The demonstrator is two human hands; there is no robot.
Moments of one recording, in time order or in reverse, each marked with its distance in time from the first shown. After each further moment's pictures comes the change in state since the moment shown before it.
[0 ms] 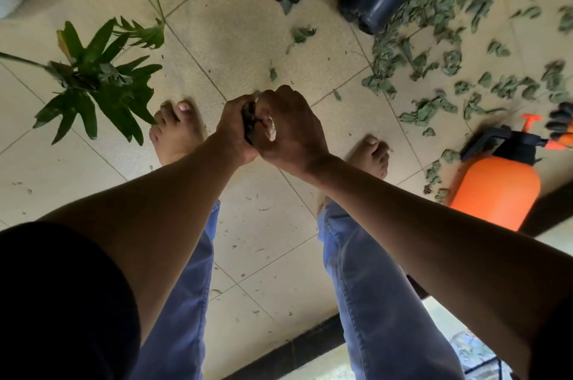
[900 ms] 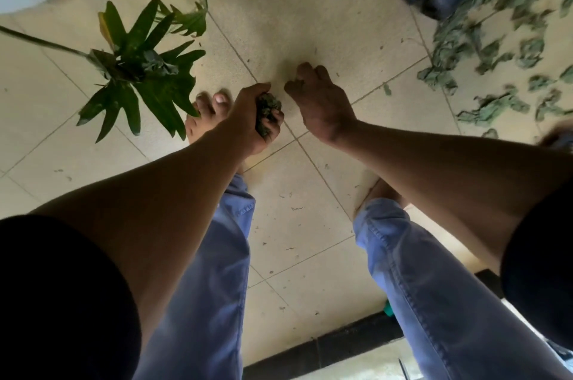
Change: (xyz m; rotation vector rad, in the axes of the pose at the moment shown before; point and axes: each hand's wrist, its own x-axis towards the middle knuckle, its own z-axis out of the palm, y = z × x) left_hand 0.028 0.038 -0.047 0.022 0.018 -0.150; right_hand 0.061 0.054 0.073 -0.394 -0.294 -0.166
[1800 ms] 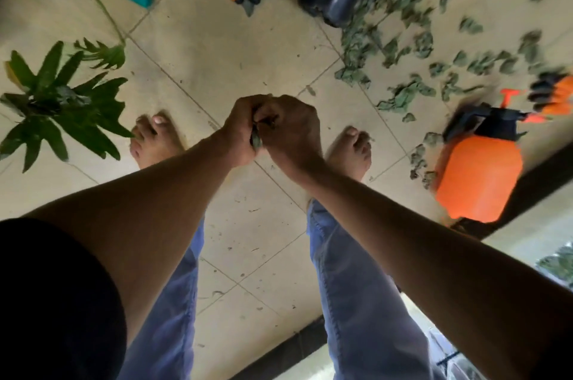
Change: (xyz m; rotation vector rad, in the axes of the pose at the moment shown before) left_hand -0.035 -0.059 0.104 0.419 -0.149 0.116; right_hand -0.094 -0.021 -0.094 0.737 0.359 0.590
